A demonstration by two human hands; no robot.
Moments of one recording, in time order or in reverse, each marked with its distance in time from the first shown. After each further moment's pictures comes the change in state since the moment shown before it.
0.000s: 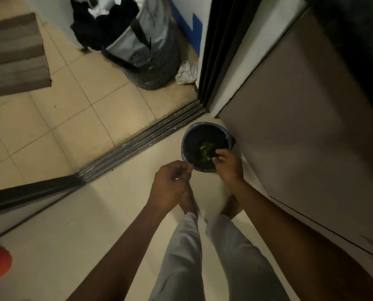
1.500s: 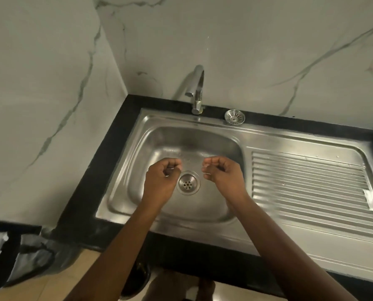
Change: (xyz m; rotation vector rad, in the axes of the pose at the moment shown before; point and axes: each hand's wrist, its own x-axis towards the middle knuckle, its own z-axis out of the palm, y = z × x) left_hand -0.189 0.452 0.303 0.224 -0.436 0.721; right_hand -0.254 -0.007 -0.552 0.997 0.654 -0.274
